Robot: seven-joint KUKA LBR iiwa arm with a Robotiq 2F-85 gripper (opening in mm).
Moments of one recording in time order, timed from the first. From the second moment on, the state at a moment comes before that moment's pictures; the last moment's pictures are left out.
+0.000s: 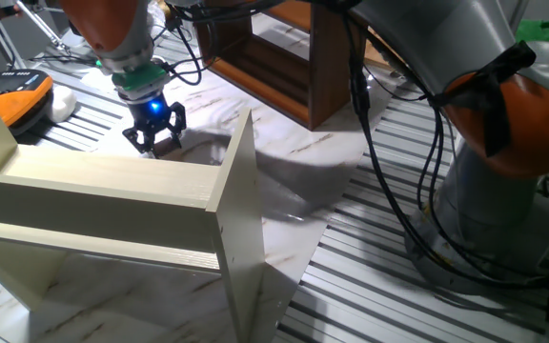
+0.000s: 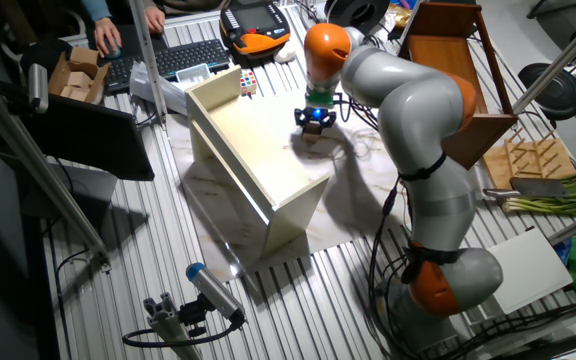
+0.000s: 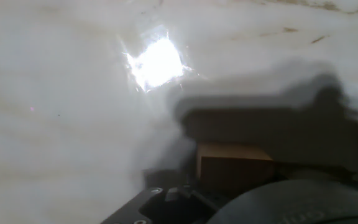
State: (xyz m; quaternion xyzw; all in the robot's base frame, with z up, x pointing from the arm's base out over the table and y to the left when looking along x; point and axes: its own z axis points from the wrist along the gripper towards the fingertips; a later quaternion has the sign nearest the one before) arm 0.648 0.059 0.047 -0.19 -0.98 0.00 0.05
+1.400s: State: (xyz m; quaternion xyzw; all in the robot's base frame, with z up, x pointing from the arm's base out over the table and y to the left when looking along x) arm 0.615 0.037 0.122 -0.16 -0.99 -0.02 0.05
